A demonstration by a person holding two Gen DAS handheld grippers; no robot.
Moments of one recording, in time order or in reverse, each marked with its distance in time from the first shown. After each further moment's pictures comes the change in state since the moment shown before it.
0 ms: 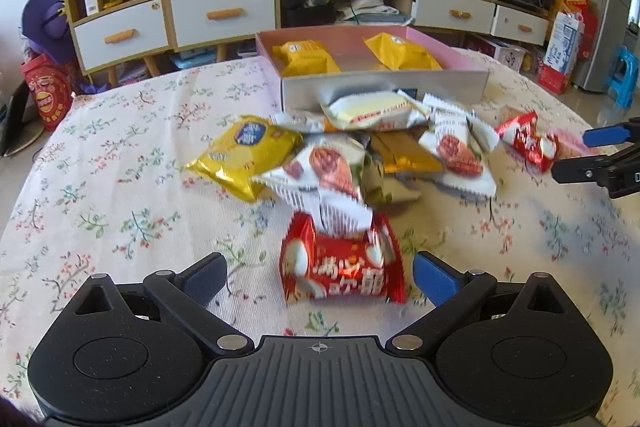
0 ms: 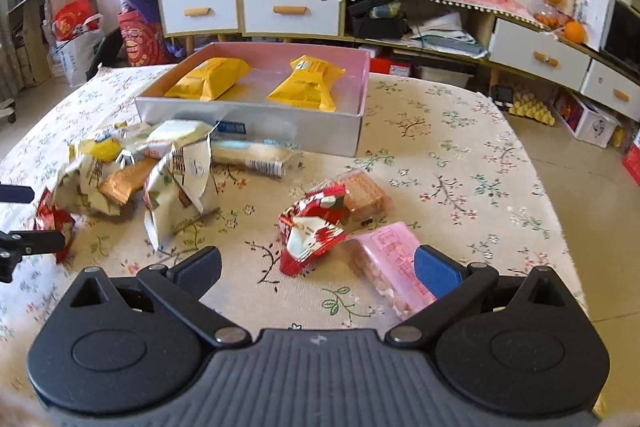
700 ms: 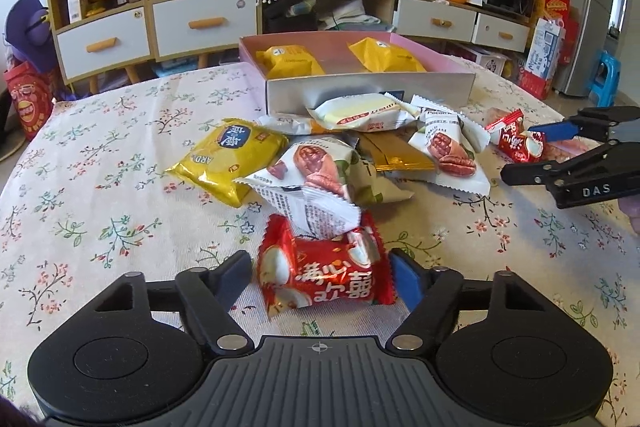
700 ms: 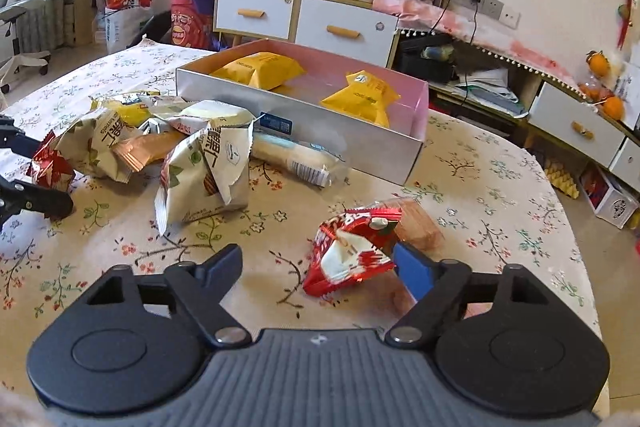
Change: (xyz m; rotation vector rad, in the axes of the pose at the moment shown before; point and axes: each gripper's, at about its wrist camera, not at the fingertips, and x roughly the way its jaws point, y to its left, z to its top) left arm 0.007 0.005 -0.003 0.016 -0.043 -0.060; right arm 0.016 0.022 -0.002 -0.187 -0.074 0.036
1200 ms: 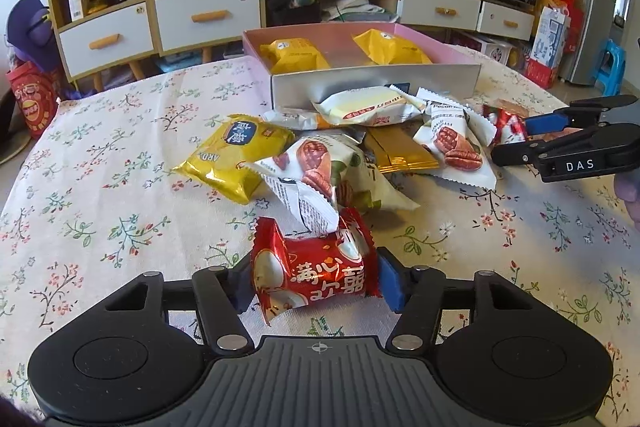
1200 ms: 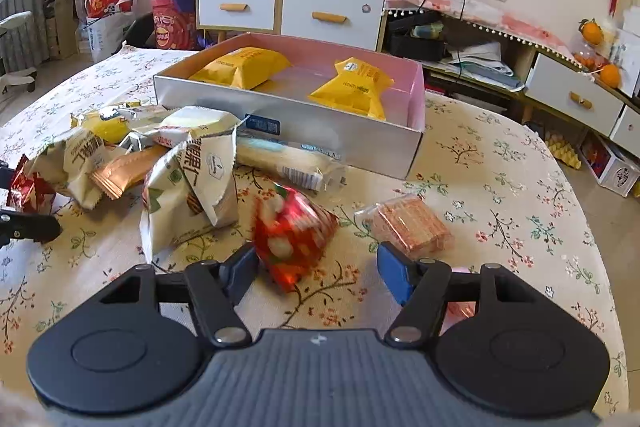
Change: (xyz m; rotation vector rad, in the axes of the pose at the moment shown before) left arm -0.002 0.000 0.005 0.012 0.041 0.023; right arm 0.012 -0.001 0.009 0.073 0.033 -0.002
